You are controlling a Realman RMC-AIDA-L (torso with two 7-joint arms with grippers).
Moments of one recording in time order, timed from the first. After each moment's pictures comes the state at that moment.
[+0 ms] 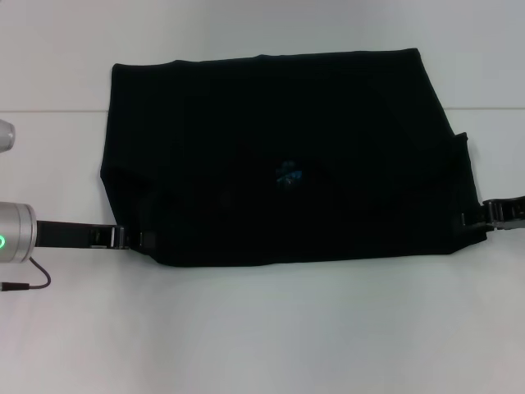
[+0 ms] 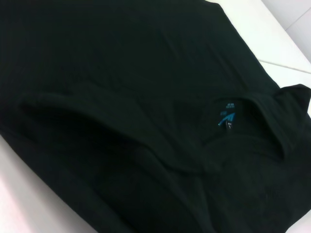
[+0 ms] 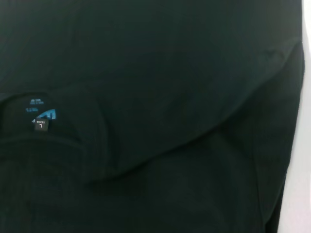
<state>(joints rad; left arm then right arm) -0.63 -1.96 0.71 0.53 2.23 1.29 -2.08 0.79 1.96 -0.57 -0.61 -2.70 -1.21 2.38</state>
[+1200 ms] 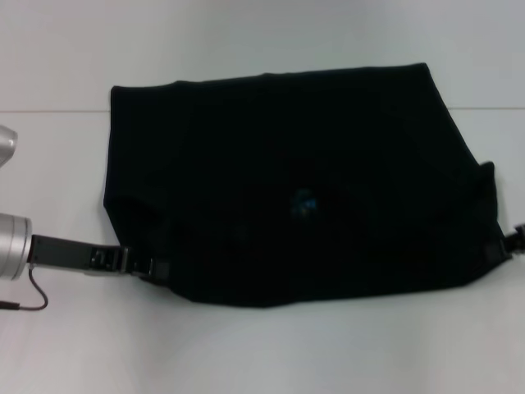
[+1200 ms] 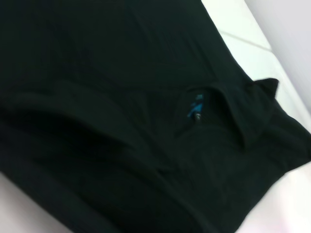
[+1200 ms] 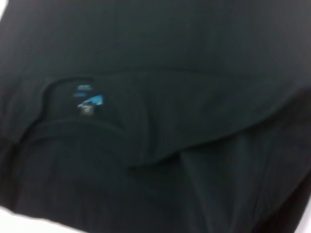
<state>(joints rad) -0.64 -1.93 0.71 0.52 2.25 1.51 -2.16 0.74 1.91 -0.56 -0.69 -2.66 -1.51 2.29</state>
